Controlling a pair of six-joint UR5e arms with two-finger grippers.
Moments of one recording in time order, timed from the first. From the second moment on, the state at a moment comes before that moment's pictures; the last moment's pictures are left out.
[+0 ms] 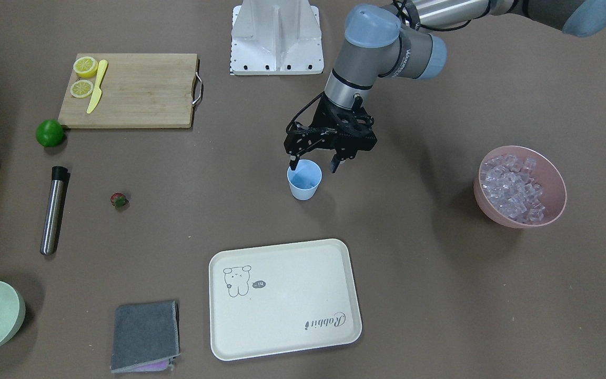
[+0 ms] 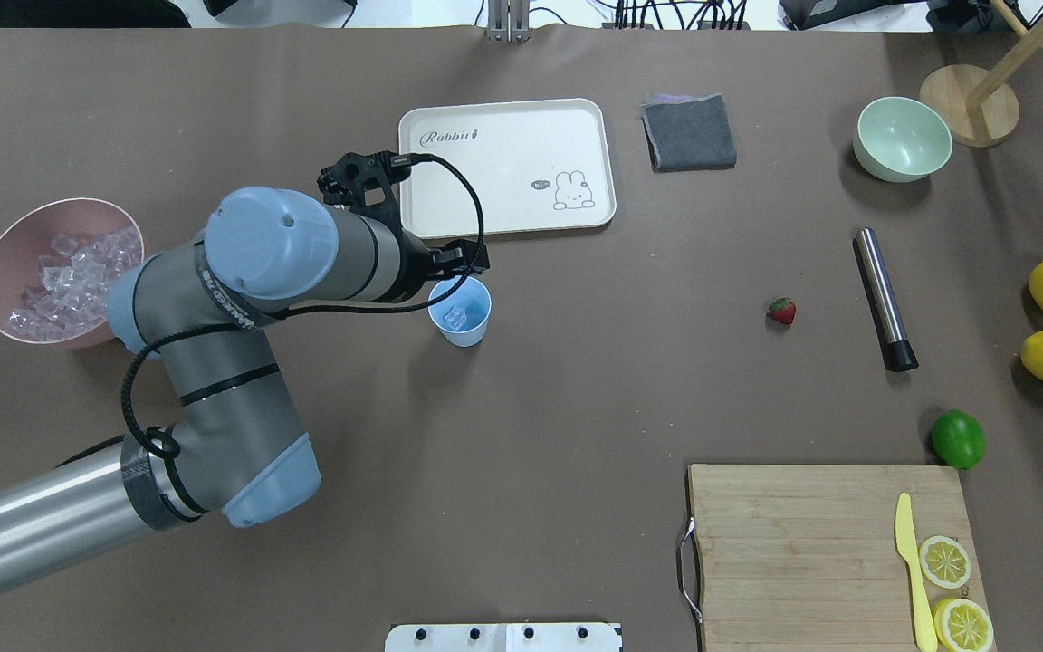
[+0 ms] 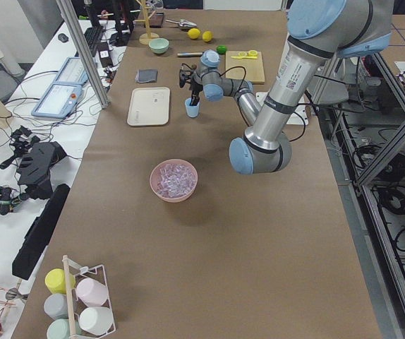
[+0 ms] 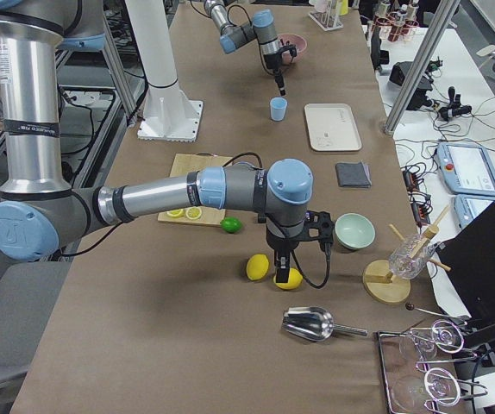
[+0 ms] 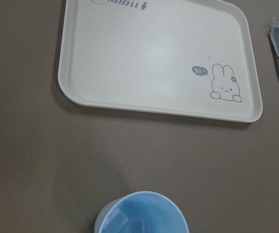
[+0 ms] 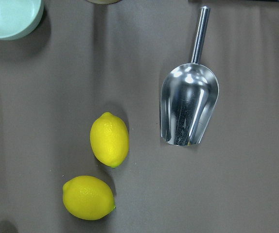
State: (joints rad) left arm -0.58 -2.18 -1.70 -1.96 -1.73 -1.39; right arm 1.65 -1.58 1.82 -1.83 2.30 -0.09
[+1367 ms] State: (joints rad) left arm -0.97 -1.72 -1.96 -1.67 -1.97 -0.94; right arm 1.65 -1.58 1.82 -1.83 2.30 -0.09
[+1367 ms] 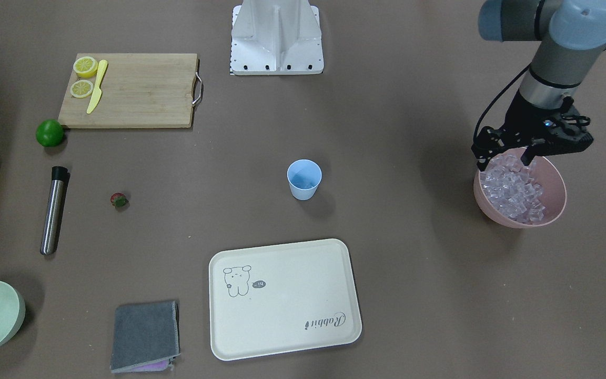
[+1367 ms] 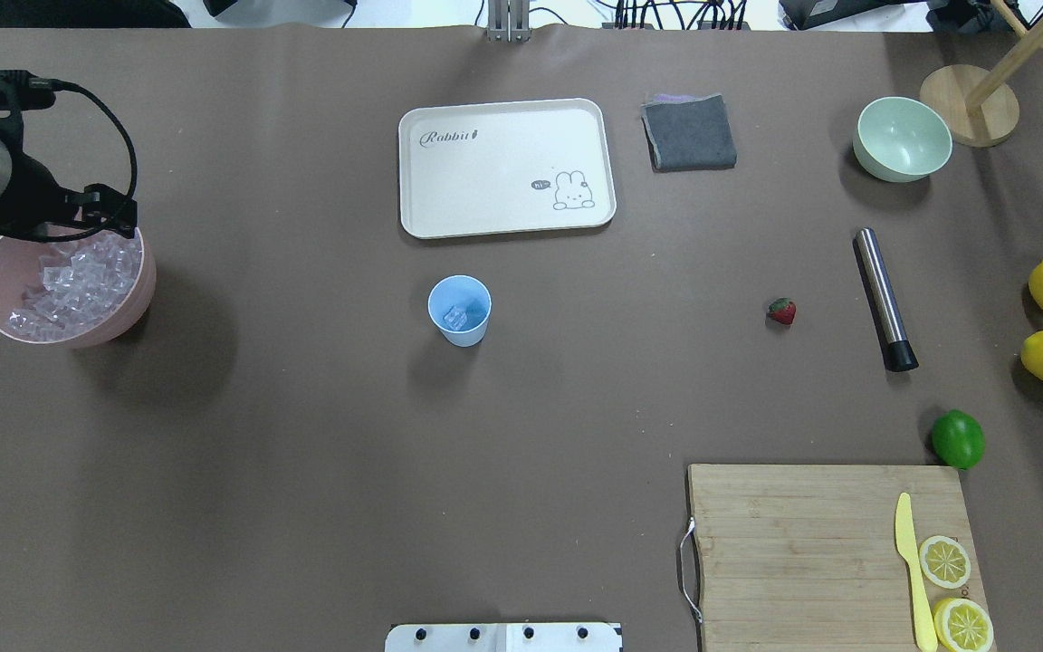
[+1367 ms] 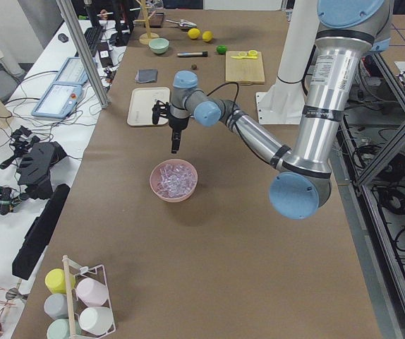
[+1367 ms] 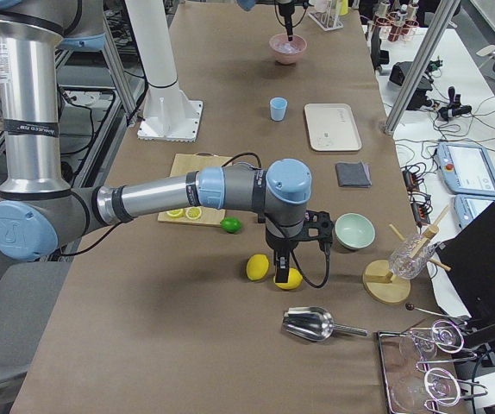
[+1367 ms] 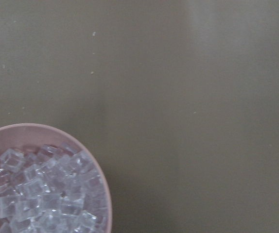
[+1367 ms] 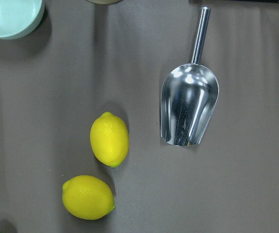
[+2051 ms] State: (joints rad) left arm -0.99 -1.66 -1.83 -1.87 -1.97 -1.05; right arm 1.65 -1.58 1.82 -1.82 2.30 -0.09
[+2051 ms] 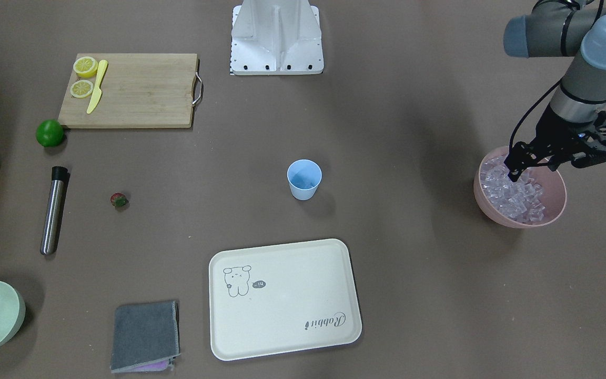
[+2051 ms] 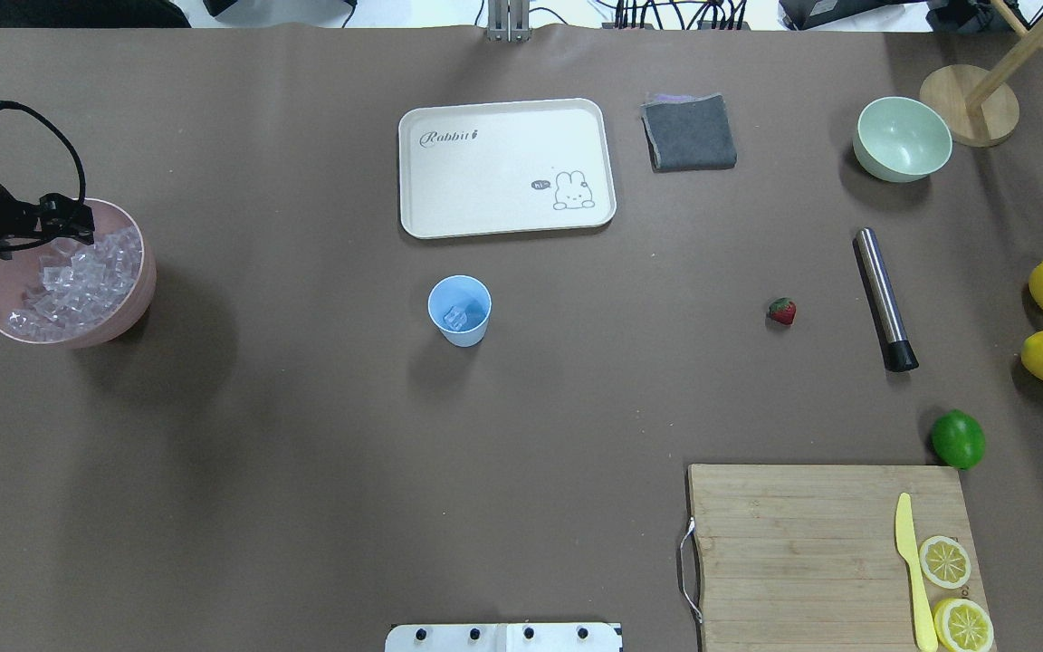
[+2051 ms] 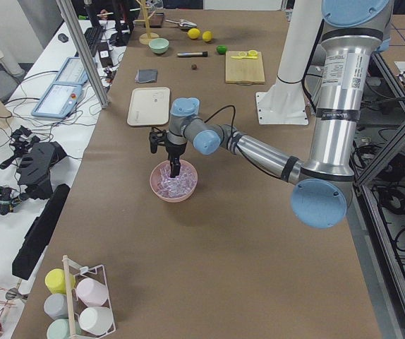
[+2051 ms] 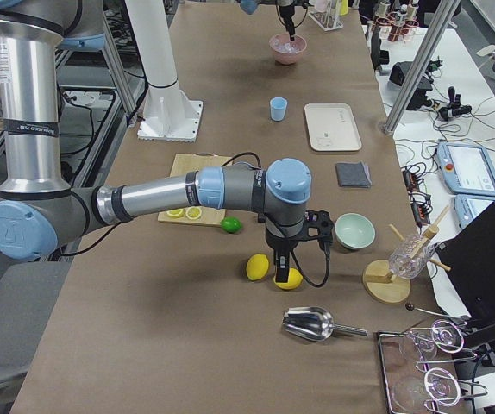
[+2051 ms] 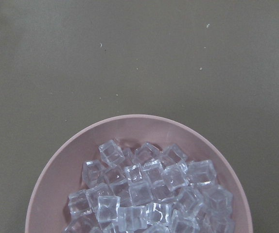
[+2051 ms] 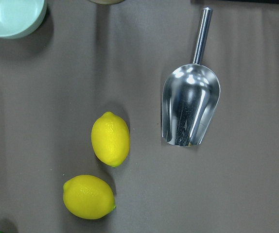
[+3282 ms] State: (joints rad) left arm -0.93 -1.65 -1.76 -1.96 -1.97 -1.08; right arm 1.65 -1.60 1.83 -1.82 2.30 -0.10
